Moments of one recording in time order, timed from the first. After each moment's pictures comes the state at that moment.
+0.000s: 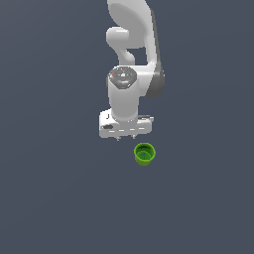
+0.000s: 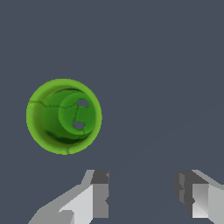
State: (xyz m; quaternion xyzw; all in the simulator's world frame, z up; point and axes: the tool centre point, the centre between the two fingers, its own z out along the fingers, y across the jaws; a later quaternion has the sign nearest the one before) arm -0.003 -0.005 0.150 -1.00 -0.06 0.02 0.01
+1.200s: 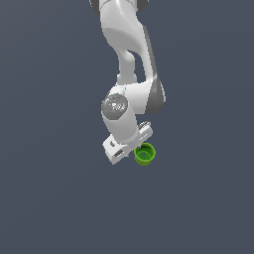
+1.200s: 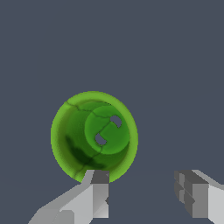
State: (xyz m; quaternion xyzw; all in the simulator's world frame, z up) arm 0.037 0.026 0.114 -0.95 -0.30 0.02 0.11
